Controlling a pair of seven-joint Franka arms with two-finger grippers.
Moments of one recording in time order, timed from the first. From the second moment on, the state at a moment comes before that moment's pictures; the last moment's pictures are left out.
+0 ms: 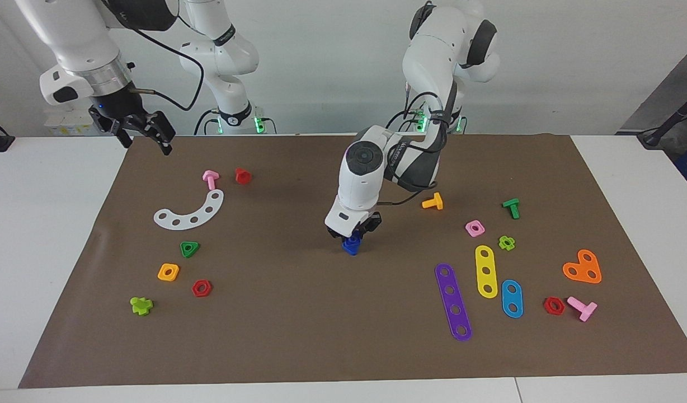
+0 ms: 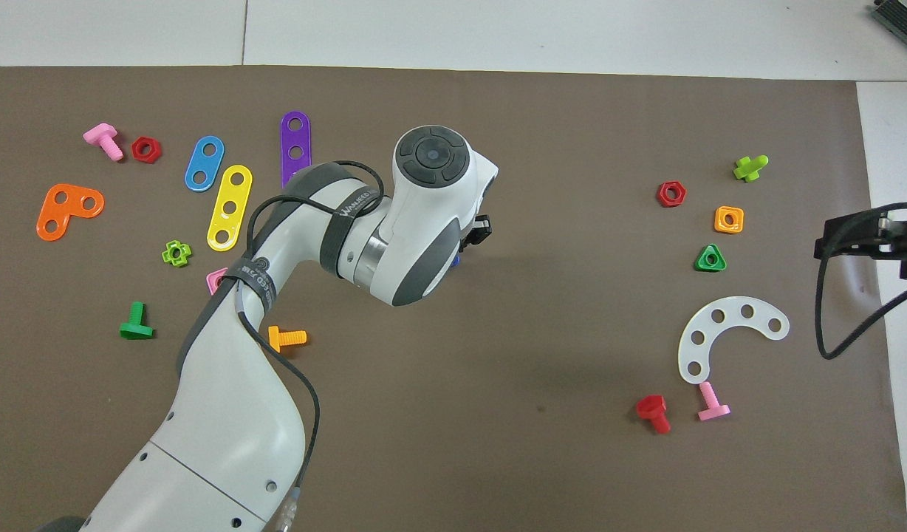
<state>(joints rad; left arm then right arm) -0.62 0.63 -0.02 -1.35 -0.06 1.95 -0.73 0.01 -0.07 -0.06 -1.65 -0.01 1.59 0.20</state>
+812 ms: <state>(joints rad) -0.62 0.60 -0.02 -1.41 -0.05 2.04 -0.73 0.01 -0.07 -0.06 -1.65 -0.01 1.59 0.20</state>
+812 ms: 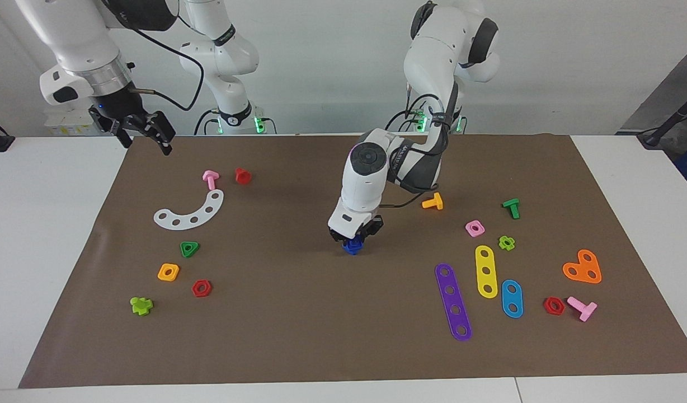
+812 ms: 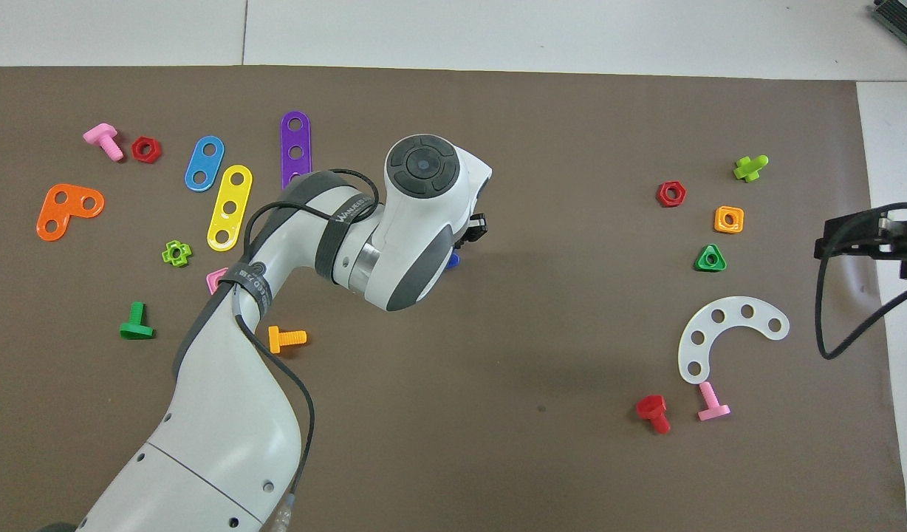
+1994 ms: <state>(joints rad) -0.62 0.60 -0.02 -1.41 -0.07 1.99 -0.75 0.01 -0.07 -0.06 -1.65 -0.01 1.59 0.20</state>
